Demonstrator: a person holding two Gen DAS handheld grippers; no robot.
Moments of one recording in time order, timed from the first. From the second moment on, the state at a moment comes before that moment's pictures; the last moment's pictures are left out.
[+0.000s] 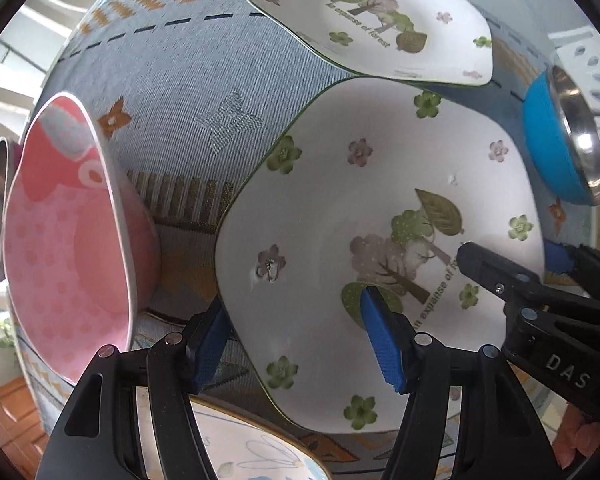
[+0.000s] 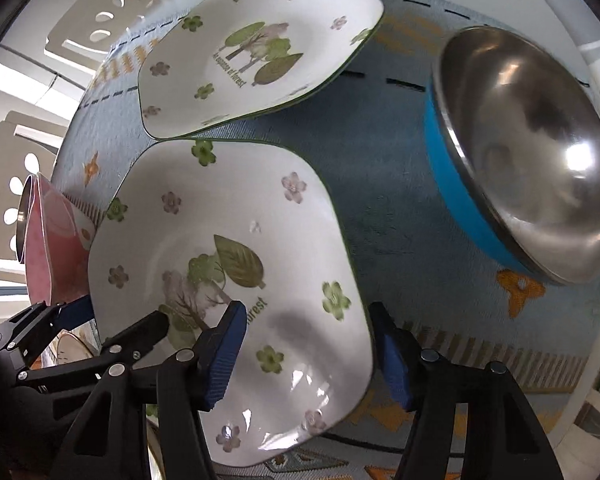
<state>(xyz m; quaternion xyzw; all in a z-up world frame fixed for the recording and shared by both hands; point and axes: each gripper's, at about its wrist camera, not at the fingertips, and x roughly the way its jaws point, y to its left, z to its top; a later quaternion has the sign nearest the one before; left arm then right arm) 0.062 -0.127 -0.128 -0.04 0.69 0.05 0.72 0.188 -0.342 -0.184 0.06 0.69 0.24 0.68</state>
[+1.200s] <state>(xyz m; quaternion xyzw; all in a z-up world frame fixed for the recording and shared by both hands) 0.059 -0.170 -0.057 -0.03 0.66 -0.06 0.75 0.131 -0.393 -0.152 0.12 0.67 0.20 0.71</state>
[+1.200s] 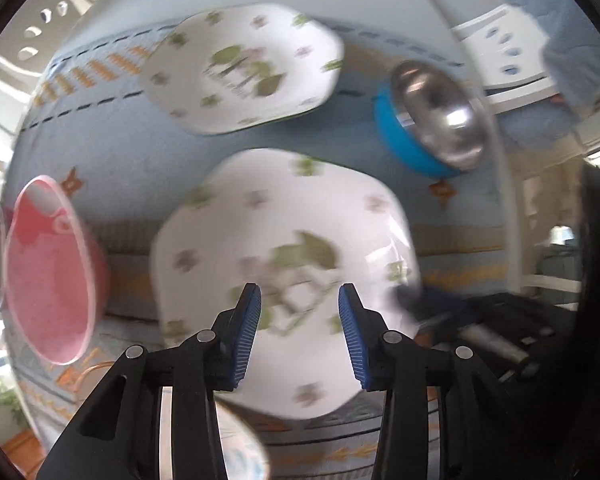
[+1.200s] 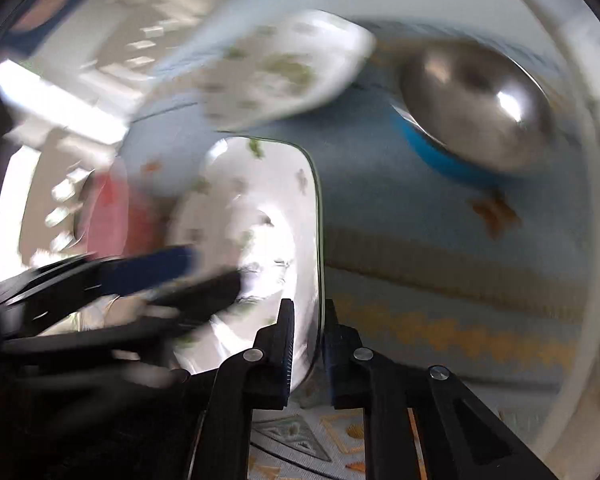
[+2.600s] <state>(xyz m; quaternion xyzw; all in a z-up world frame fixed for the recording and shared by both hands) 0.047 -0.119 -0.125 -0.02 0.69 -0.01 0.72 0.109 -0.347 -0.199 0.08 0.66 0.22 0.71</state>
